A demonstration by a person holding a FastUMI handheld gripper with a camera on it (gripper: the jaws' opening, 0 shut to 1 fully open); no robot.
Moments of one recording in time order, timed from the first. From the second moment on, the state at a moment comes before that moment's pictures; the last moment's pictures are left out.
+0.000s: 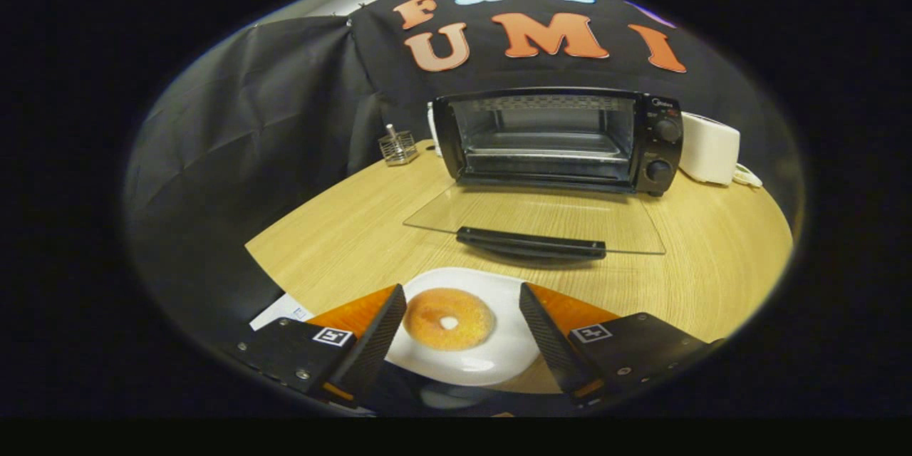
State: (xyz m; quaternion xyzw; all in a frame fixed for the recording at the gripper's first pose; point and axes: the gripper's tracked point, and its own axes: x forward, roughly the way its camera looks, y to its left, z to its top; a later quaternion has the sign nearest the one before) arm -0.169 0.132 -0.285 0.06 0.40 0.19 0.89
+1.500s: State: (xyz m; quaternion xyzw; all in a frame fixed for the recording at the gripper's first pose) arm -0.062 0.143 -0.214 0.38 0.29 0.14 0.86
